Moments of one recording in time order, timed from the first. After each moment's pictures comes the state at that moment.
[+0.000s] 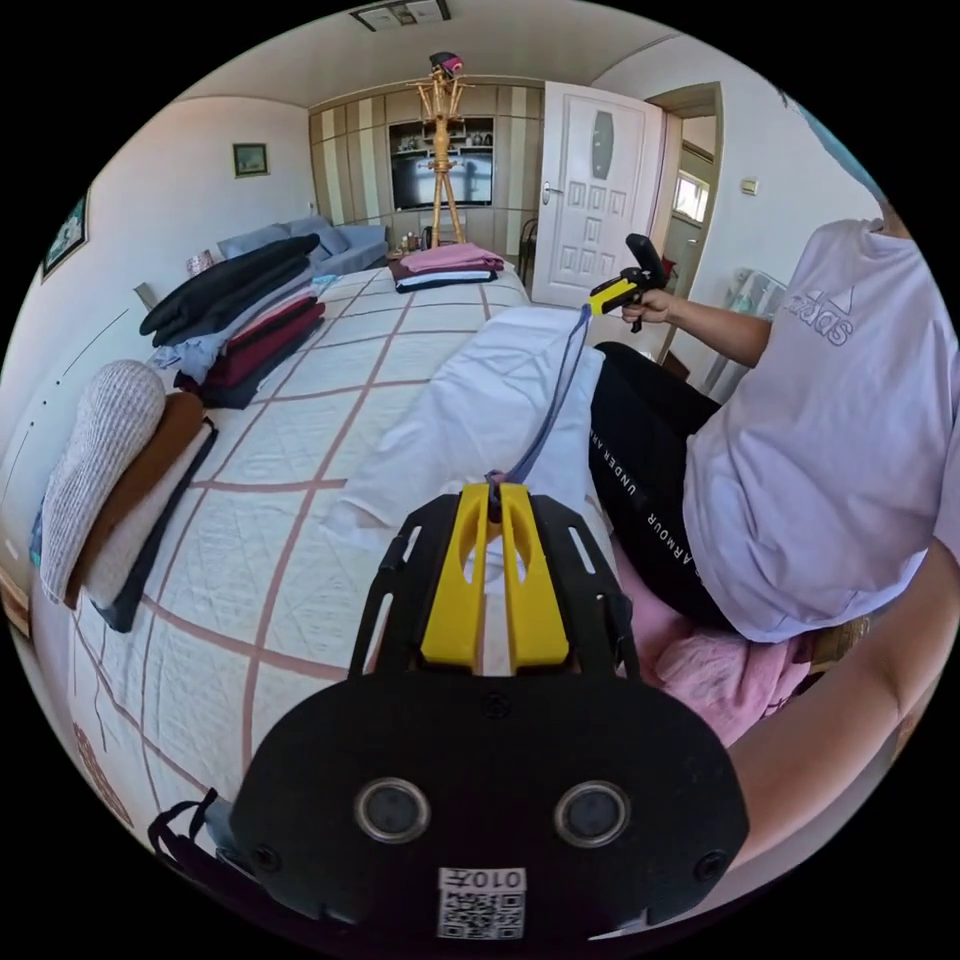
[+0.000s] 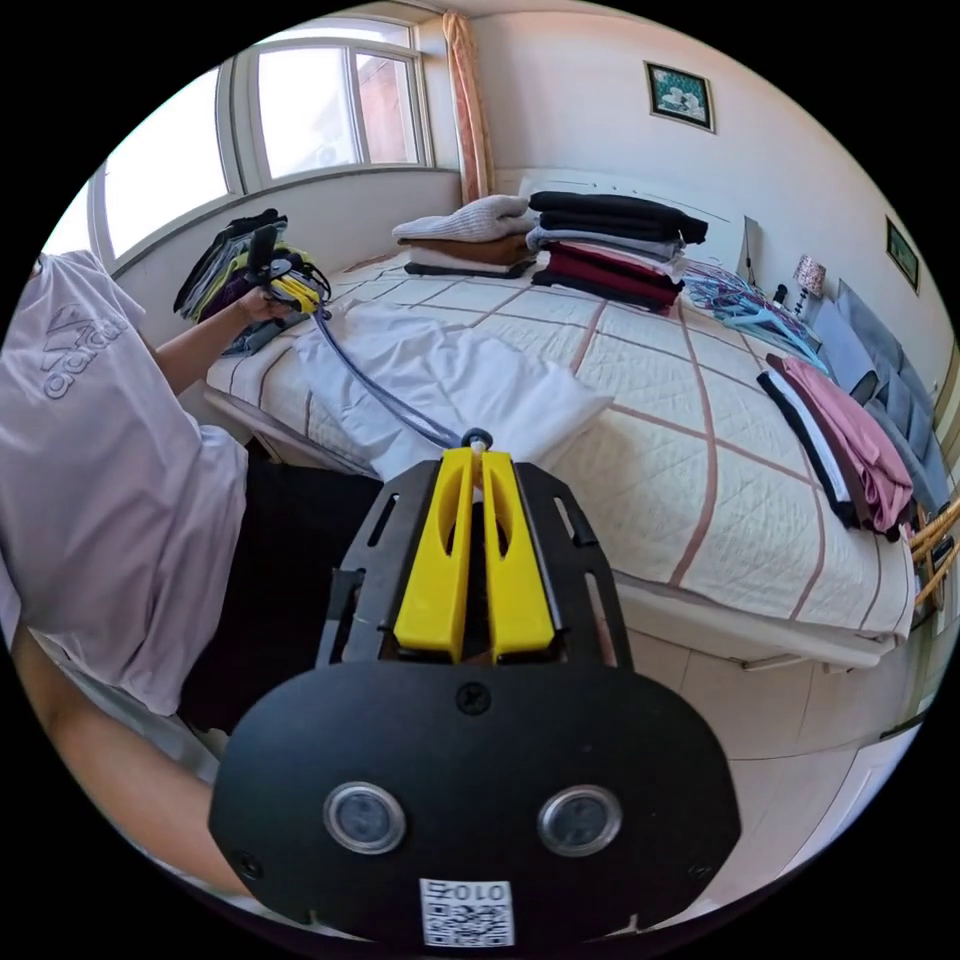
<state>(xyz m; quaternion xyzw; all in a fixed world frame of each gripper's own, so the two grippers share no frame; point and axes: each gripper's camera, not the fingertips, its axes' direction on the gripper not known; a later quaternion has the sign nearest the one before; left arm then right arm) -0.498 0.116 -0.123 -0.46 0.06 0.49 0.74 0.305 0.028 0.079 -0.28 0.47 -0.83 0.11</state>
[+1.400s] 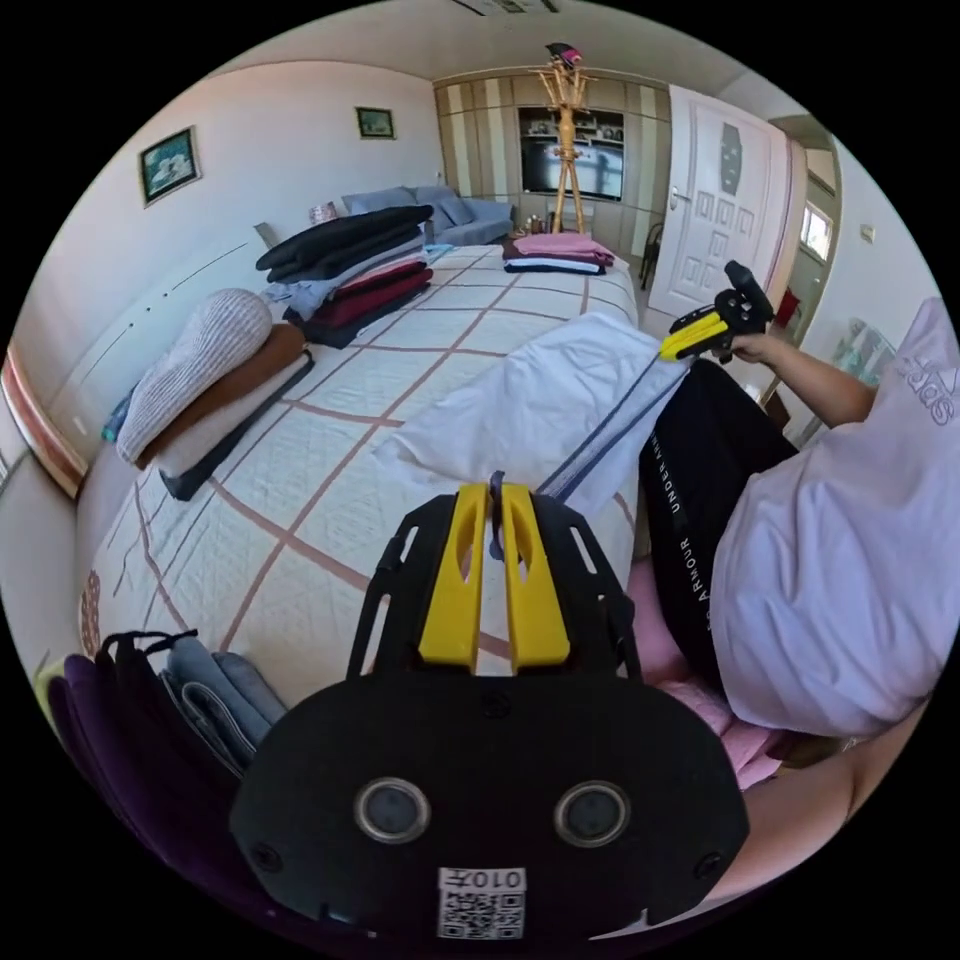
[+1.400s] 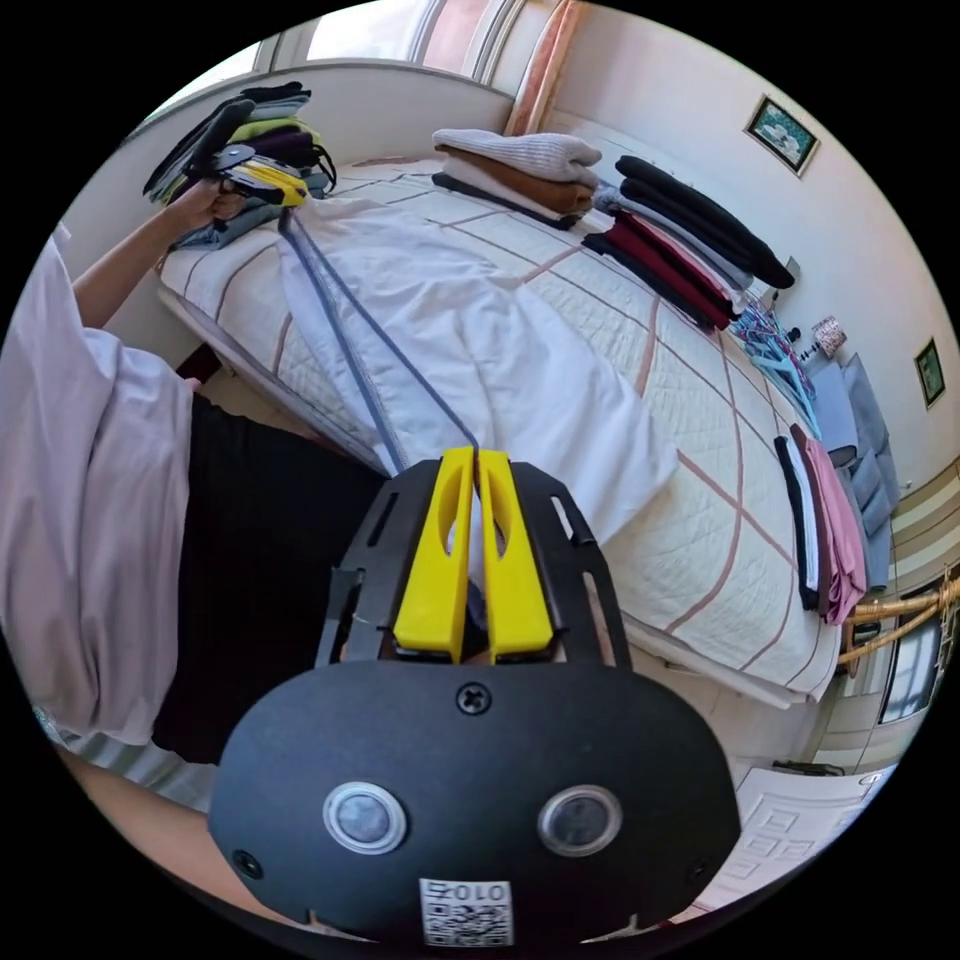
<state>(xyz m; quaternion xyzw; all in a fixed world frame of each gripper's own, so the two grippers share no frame) -0.454 0.104 -0.187 -0.42 -0.11 0.44 0.78 0.429 0.063 0.172 -0.25 0.54 -0.80 -0.05</state>
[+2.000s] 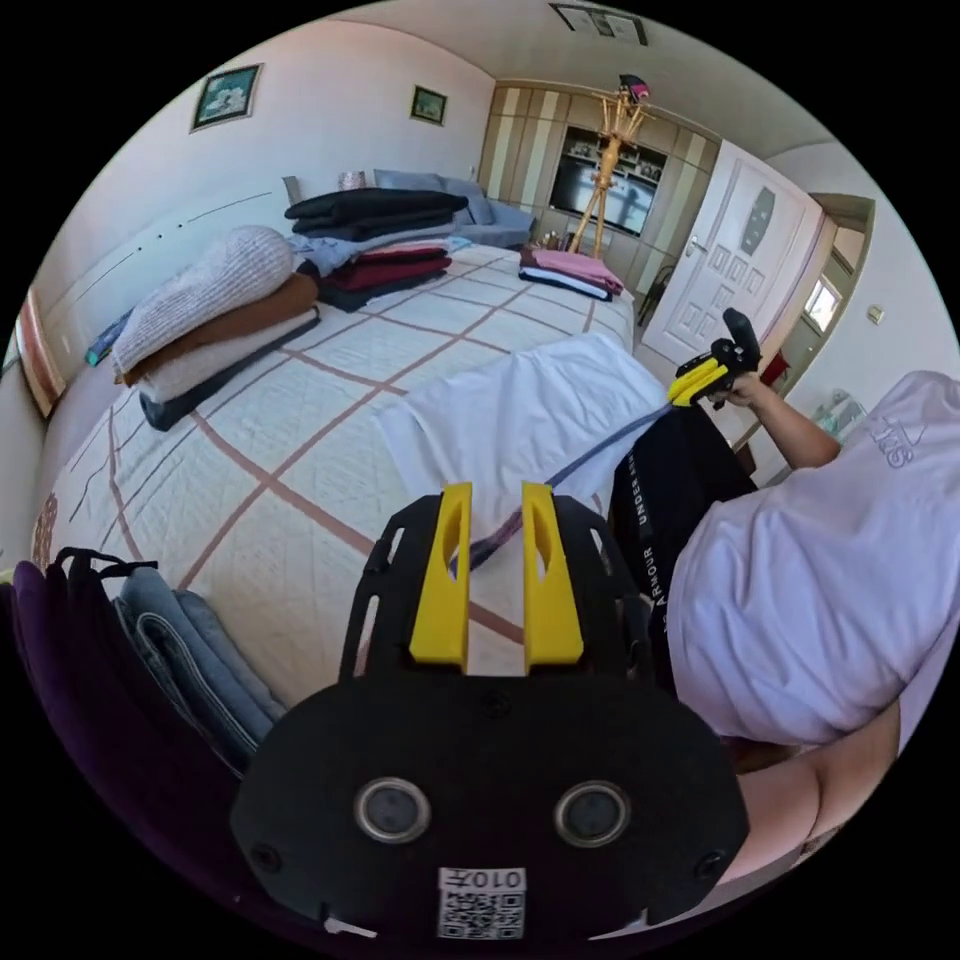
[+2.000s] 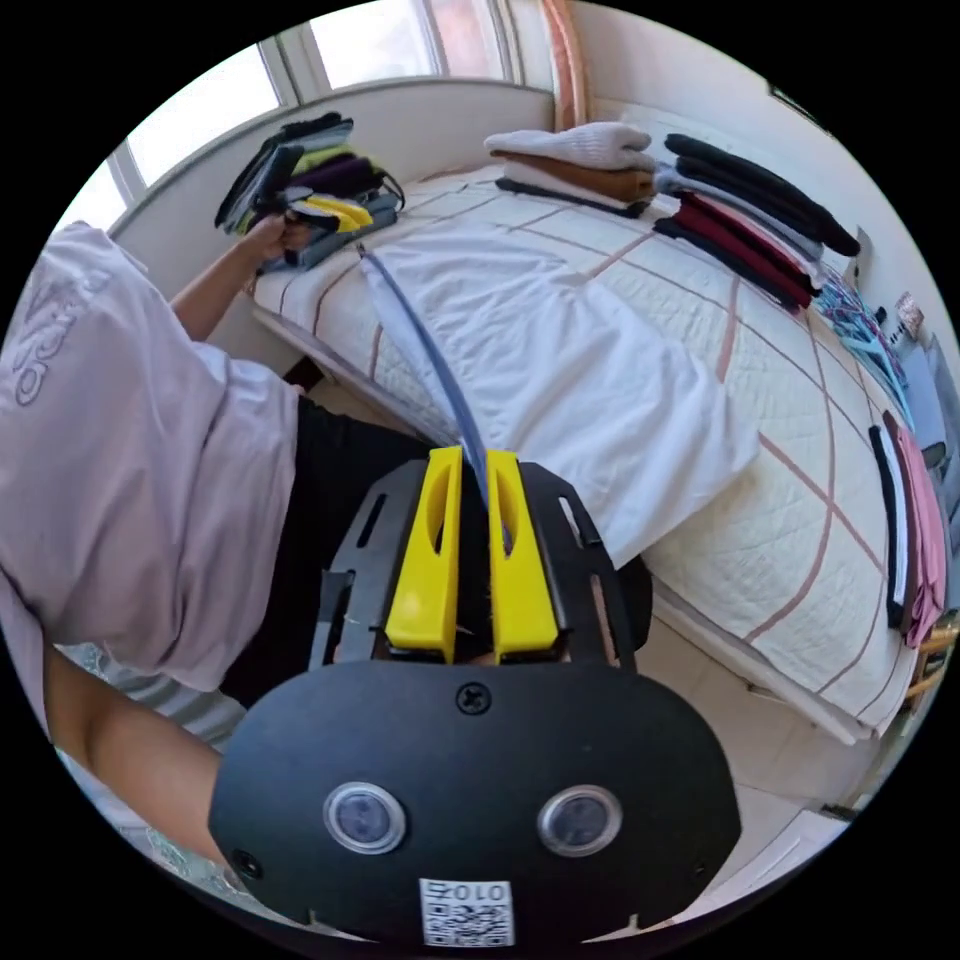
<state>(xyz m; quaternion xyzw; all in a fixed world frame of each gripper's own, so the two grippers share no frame) -0.509 0.073 -0.216 -0.43 -0.09 0.35 0.83 0.398 0.062 0.165 -0.39 0.54 -0.75 0.04</state>
